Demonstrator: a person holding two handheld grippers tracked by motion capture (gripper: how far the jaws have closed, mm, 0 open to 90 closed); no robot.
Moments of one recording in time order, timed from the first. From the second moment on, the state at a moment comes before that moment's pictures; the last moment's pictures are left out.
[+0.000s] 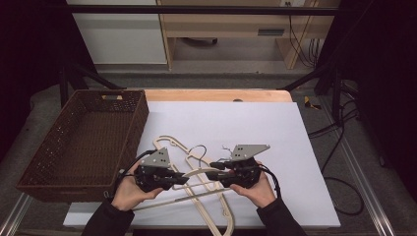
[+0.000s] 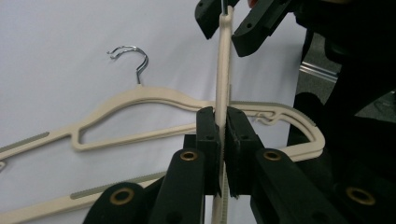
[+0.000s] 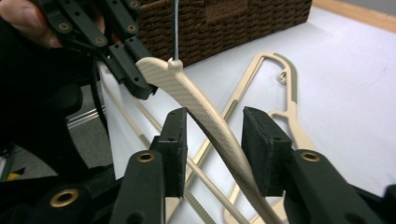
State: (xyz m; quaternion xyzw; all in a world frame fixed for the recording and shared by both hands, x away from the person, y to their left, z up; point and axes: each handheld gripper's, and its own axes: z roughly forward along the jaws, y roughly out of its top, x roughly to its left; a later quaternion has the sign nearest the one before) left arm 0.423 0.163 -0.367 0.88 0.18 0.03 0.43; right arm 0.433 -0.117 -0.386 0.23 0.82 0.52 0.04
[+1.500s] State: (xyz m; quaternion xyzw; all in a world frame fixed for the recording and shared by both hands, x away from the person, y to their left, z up) left arm 0.430 0.250 -0.267 0.77 0.29 0.20 0.53; right arm 0.415 -0.235 -0.384 0.41 0.70 0.53 0.24
